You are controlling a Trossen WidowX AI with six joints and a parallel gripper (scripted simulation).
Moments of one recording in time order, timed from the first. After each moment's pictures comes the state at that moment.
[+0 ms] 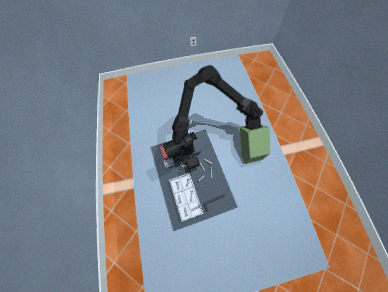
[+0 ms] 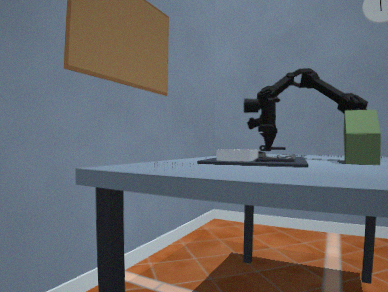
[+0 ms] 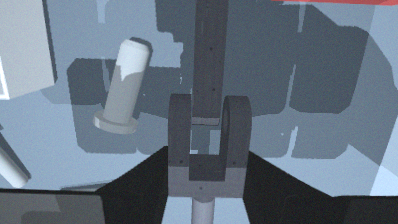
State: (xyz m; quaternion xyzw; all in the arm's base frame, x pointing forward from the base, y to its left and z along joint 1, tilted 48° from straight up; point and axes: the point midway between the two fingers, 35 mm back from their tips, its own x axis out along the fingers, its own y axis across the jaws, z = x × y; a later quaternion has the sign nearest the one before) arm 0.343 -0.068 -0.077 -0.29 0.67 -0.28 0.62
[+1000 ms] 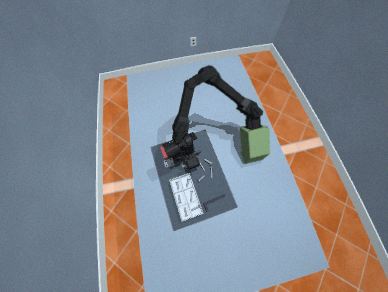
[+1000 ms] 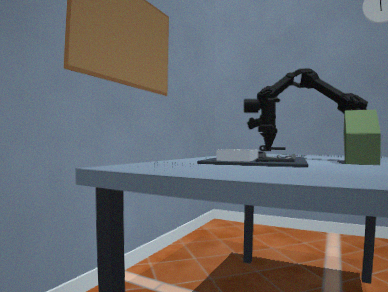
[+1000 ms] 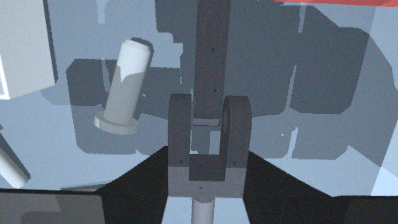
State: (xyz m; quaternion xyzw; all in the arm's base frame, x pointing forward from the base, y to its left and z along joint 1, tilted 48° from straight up) arm 0.344 -0.068 -0.078 -0.30 0.67 -0.28 0.62
